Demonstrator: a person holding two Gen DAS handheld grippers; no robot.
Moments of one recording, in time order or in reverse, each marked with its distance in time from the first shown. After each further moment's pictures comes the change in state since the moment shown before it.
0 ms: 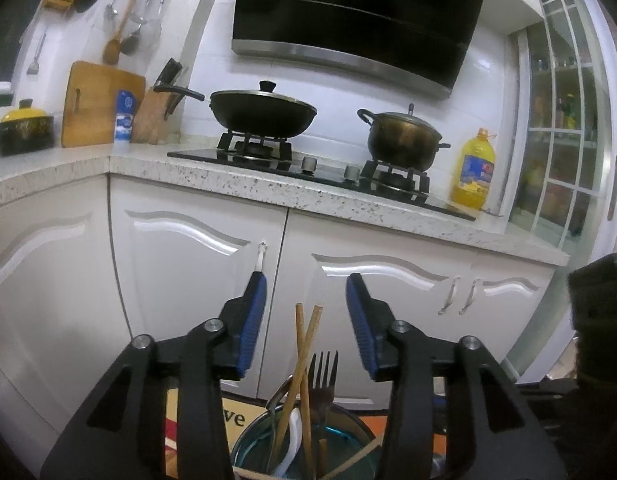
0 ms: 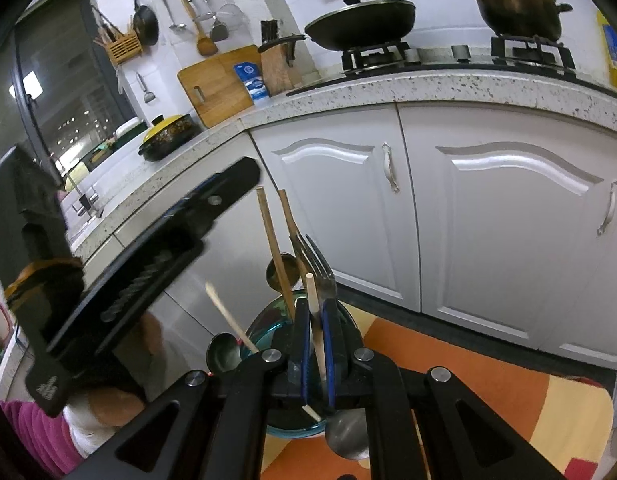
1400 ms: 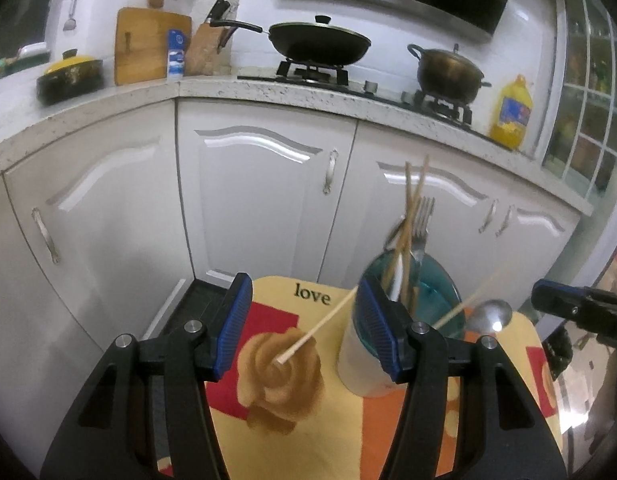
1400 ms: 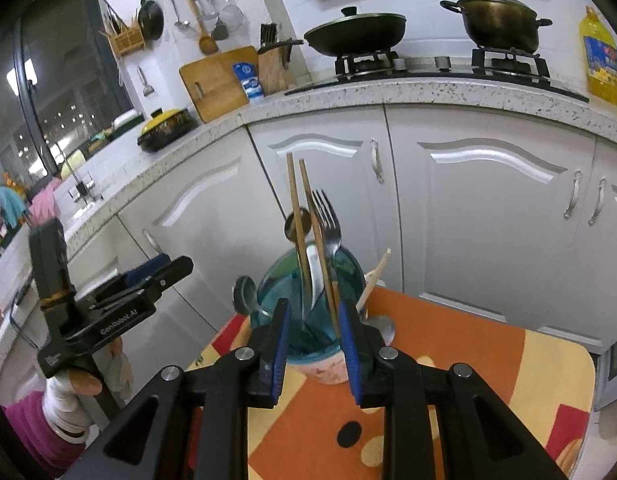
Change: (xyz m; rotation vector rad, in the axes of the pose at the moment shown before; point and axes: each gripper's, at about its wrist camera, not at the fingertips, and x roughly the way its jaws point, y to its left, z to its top) left arm -0.072 0.061 -0.062 -0.013 0.273 0.145; right arm -0.053 0.035 -0.050 -0.029 -0.007 -0.088
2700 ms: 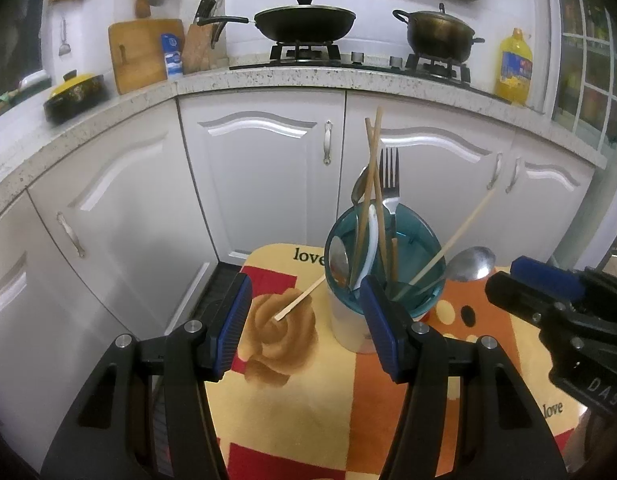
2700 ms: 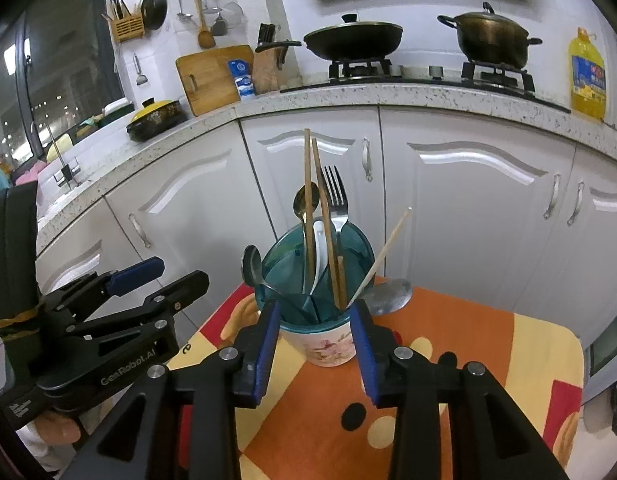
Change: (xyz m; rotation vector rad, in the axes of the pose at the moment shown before) left arm -0.023 -0.053 -0.020 0.098 0.072 0.118; right arm -0.006 0.036 -0.033 -0.037 -0.040 -0.108
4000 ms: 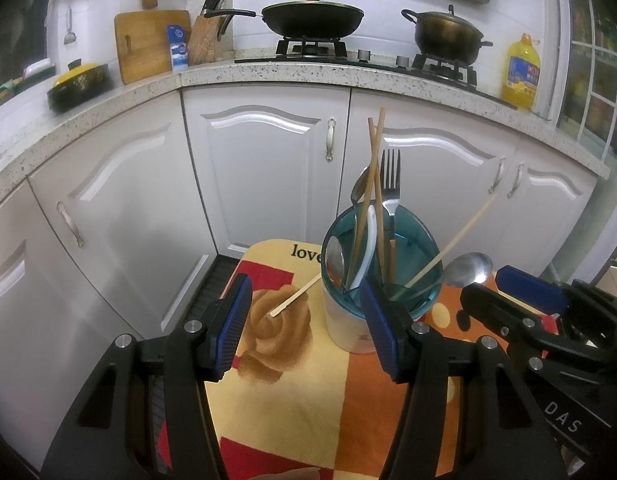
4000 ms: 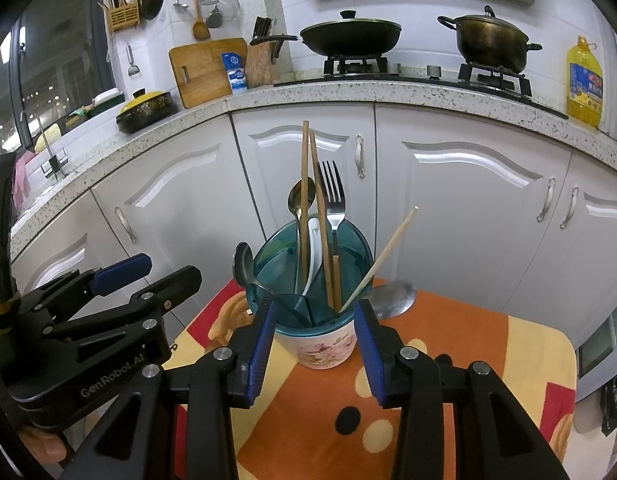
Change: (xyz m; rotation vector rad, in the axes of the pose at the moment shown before) left arm 0.001 -0.003 0.002 -0.033 0.020 0.003; right arm 0.012 0.009 0.002 -0.016 0.015 -0.052
